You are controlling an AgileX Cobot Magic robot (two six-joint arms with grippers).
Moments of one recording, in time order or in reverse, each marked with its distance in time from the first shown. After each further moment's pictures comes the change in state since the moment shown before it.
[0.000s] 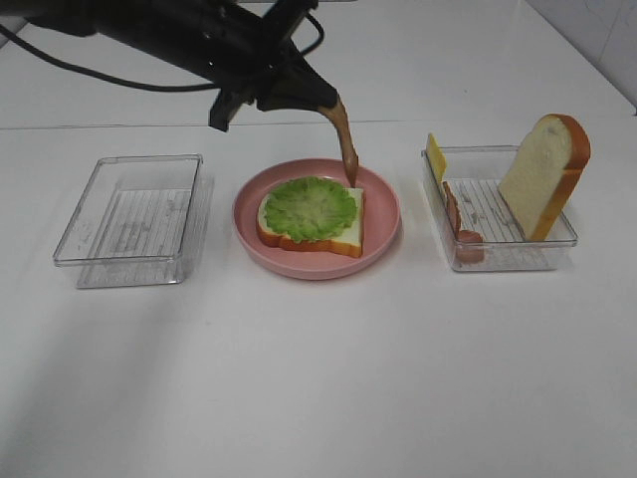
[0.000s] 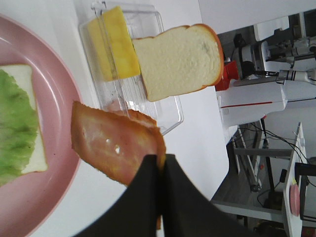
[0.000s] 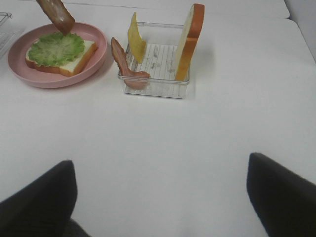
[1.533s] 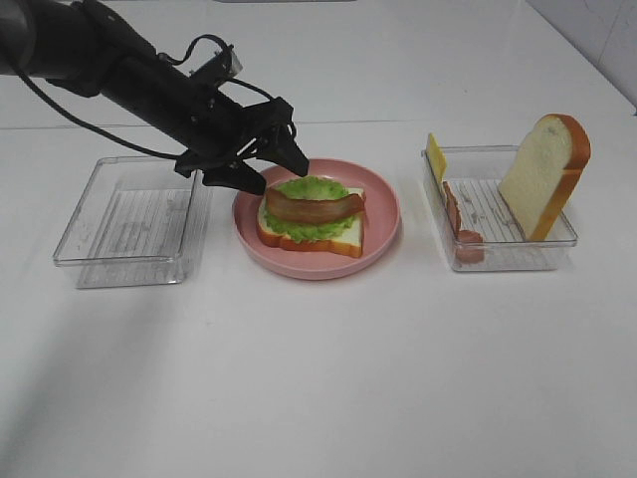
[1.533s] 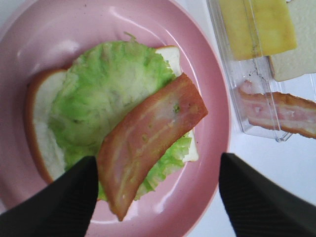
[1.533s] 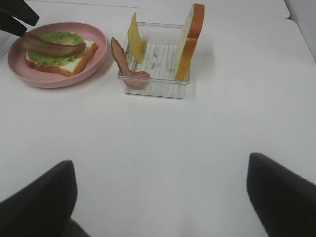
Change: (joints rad) left arm 0.055 0.119 0.000 0.268 -0.057 0.074; right arm 0.000 0.000 0.000 0.000 0.000 0.000
